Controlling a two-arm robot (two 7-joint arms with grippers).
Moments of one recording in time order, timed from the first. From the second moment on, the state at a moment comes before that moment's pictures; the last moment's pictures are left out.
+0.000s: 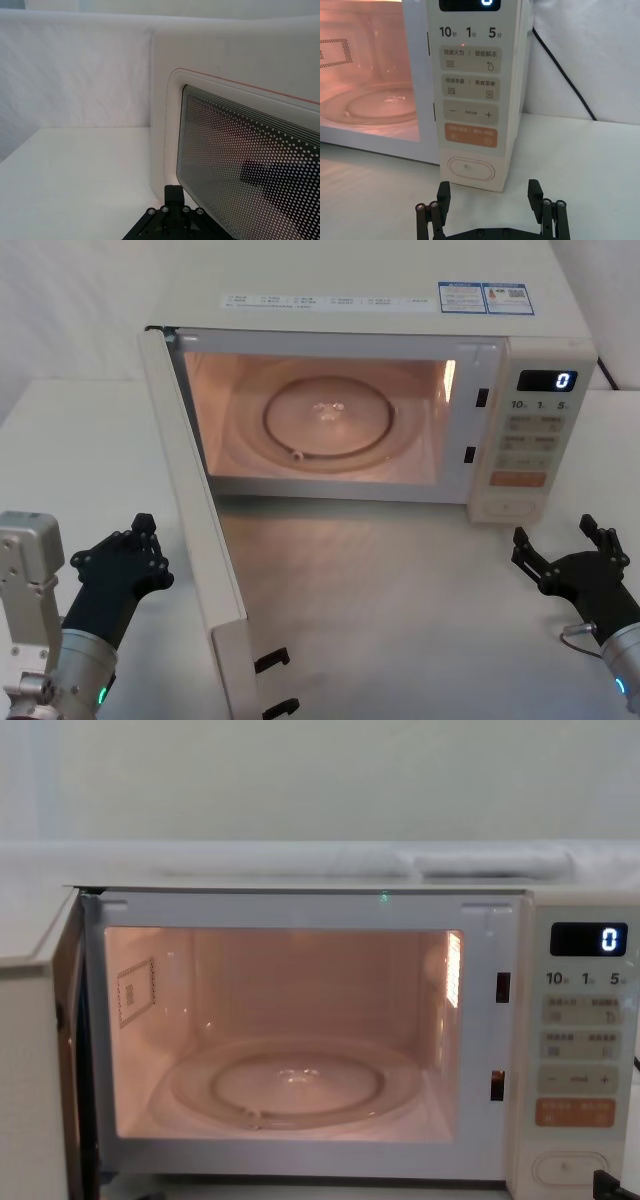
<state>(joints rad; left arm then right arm) 0.27 0.24 0.04 -1.85 -0.25 -0.02 -0.02 -0.09 0.14 -0.10 -1.57 0.11 -0.10 0.16</state>
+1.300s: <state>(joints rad) 0.40 0.37 -0.19 -2.03 -0.46 -0.02 -0.30 -0.09 0.14 -0.10 -1.57 0.11 -0.10 0.16</state>
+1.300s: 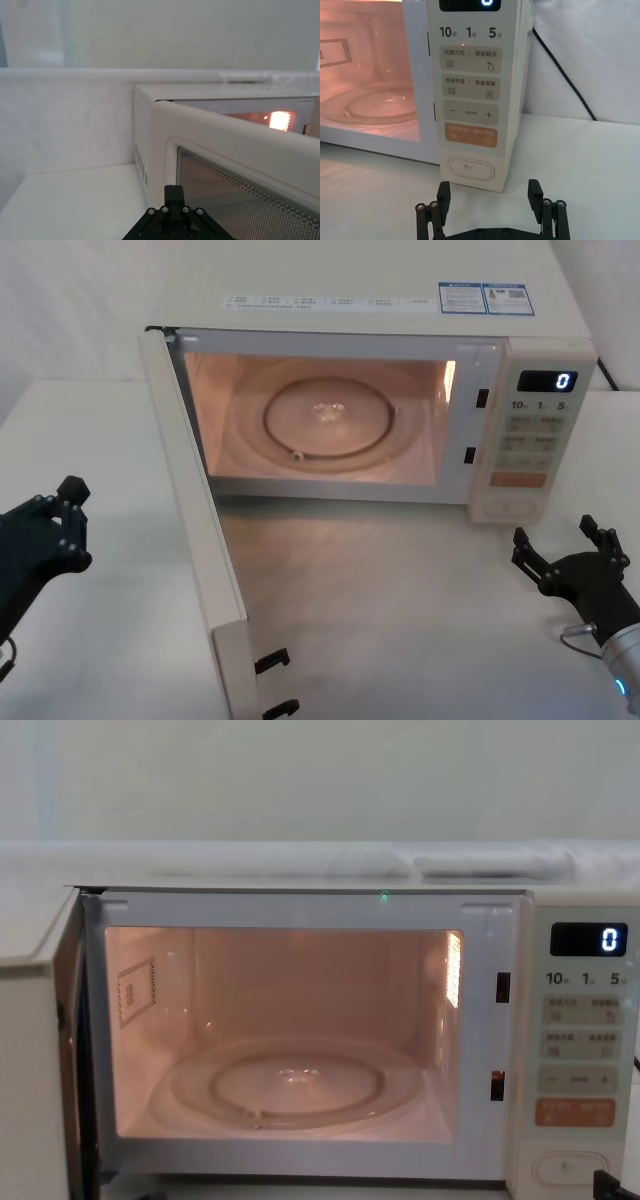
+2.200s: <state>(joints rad) 0.27 0.50 -0.07 -2.03 -0.57 0.01 -0.41 -0.09 0.14 -0.10 -1.57 0.11 -0.10 0.16</state>
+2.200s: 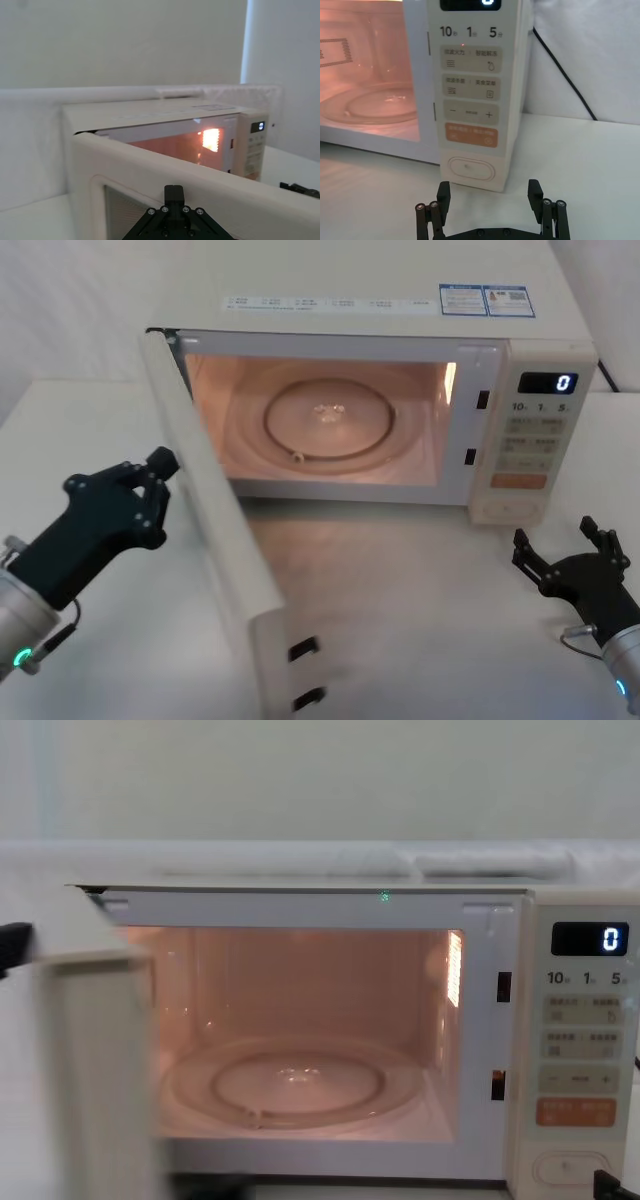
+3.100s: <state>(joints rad) 0.06 0.47 0.16 -1.93 -0.52 0.05 -0.33 -0.09 0.14 -0.10 -1.57 0.11 -0.10 0.16</state>
